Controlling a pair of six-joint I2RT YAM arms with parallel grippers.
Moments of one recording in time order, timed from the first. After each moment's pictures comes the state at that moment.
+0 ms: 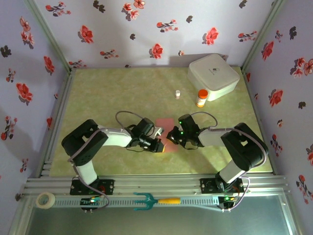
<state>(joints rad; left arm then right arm) -0.88 1.76 0.73 0.08 0.58 -0.63 0.62 1.59 0.55 0.15 -0.39 1.12</state>
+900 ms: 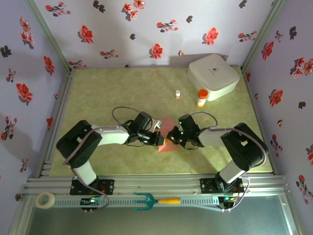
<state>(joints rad) -0.83 1.72 0.78 0.08 0.59 -0.65 0.62 1.59 0.55 0.15 -0.40 1.13</state>
